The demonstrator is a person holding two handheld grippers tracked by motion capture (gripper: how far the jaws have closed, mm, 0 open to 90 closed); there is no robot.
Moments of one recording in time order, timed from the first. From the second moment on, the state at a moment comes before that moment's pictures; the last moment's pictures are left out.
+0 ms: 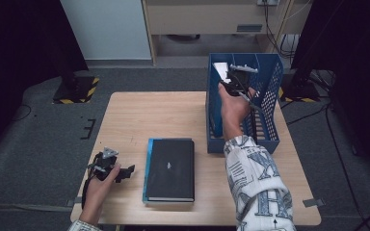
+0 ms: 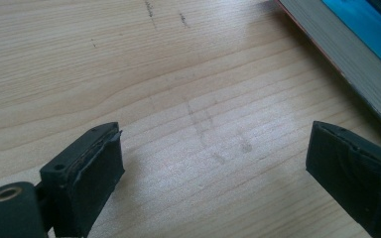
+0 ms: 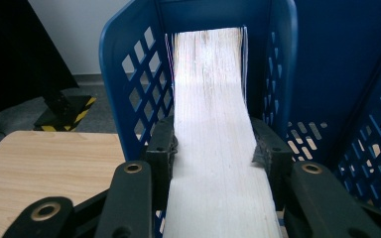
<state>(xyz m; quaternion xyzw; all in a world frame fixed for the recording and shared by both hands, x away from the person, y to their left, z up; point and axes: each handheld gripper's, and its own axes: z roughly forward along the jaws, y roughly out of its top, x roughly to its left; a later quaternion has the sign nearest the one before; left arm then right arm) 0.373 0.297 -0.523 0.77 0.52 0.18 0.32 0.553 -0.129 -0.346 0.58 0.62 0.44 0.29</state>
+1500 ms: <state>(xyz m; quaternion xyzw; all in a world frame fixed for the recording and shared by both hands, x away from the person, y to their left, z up) 0.374 0.296 -0.523 0.77 0.52 0.18 0.32 0.525 -0.134 -0.339 0.51 0.67 0.48 0.24</state>
